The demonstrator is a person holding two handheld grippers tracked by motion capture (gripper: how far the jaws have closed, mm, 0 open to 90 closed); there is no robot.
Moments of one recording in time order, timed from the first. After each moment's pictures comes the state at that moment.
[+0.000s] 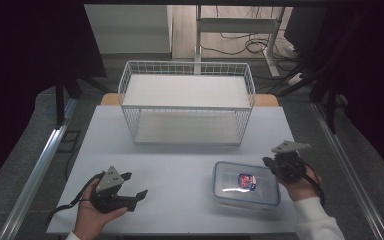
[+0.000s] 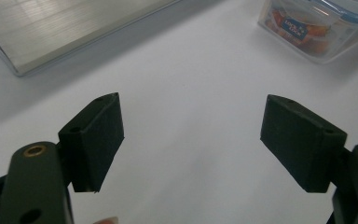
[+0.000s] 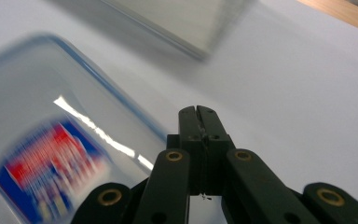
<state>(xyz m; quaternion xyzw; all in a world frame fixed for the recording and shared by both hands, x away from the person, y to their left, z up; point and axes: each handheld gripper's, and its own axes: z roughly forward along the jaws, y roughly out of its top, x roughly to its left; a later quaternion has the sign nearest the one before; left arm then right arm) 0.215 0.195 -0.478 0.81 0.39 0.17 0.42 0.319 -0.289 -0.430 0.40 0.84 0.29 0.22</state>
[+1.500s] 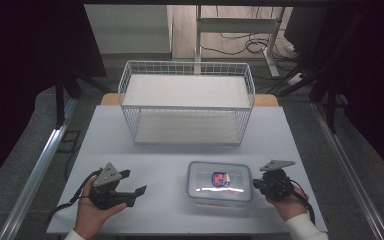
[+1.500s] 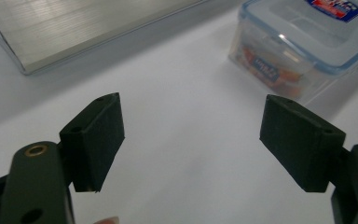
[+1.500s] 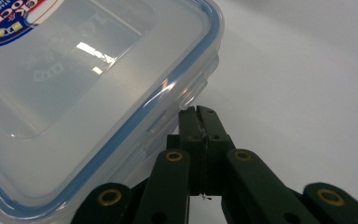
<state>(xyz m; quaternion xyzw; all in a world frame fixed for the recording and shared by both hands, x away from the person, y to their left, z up) 0.221 0.198 -0.478 0.79 0.41 0.16 0.43 0.292 -0.271 -0.477 0.41 0.86 0.27 0.14</state>
